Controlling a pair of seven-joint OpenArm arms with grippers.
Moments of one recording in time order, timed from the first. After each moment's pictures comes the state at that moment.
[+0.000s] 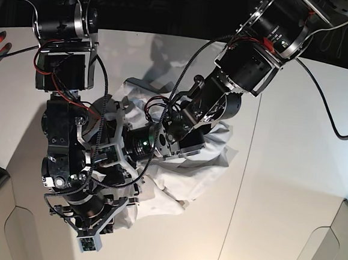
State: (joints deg) left arm -20.3 4.1 35.1 59.3 27.5 -25.7 -15.2; right arm 23.8 -1.3 -3.4 74.3 -3.1 12.6 -34.4
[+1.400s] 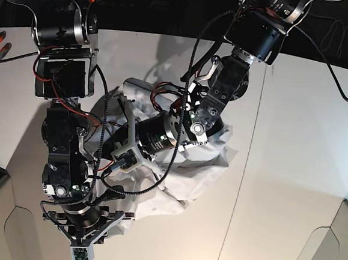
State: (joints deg) left arm -9.4 4.1 23.5 75.3 10.2 -35.6 -0.5; right arm 26.0 -1.7 -3.6 74.3 -3.8 5.1 -34.5
